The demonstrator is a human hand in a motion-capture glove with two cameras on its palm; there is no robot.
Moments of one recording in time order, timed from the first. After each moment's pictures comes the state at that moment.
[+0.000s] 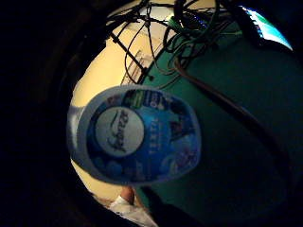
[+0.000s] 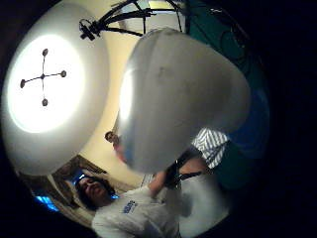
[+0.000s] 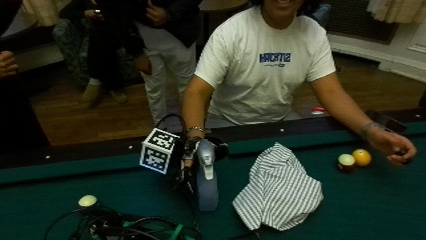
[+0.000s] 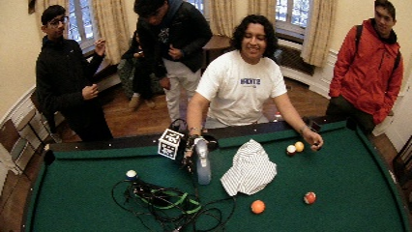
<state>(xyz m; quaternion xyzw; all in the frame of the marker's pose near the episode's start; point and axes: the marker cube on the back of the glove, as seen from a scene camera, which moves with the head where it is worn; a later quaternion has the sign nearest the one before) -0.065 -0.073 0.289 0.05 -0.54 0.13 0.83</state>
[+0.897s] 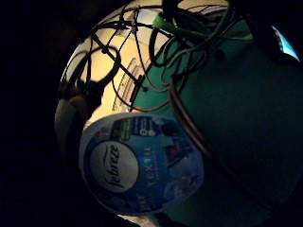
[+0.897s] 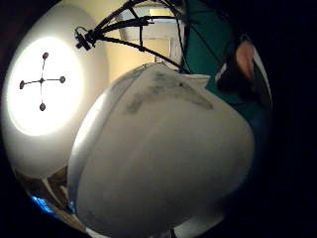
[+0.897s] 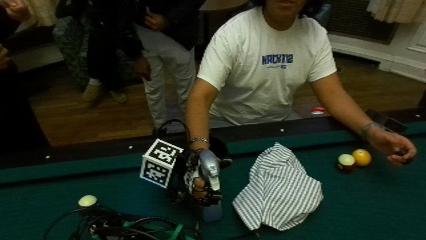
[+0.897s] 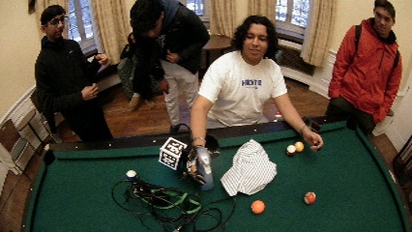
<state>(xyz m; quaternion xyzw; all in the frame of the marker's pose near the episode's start) -0.071 -0.126 0.303 0.06 -0.53 0.16 0.83</state>
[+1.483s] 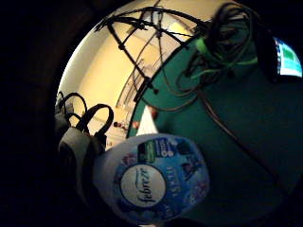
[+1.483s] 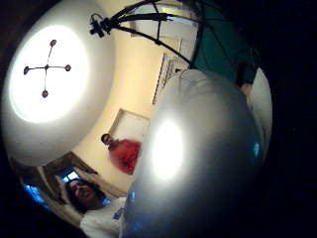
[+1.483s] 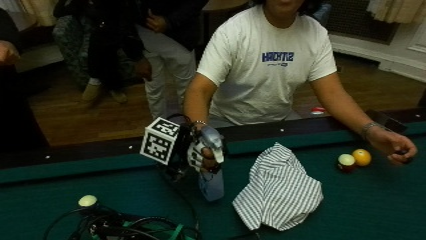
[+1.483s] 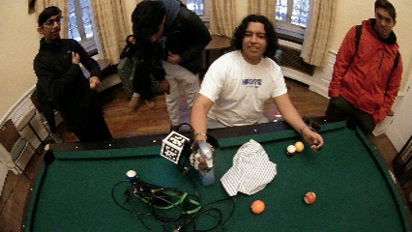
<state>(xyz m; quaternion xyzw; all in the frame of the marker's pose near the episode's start) -0.082 -0.101 0.250 0.11 -0.52 0.10 0.84</state>
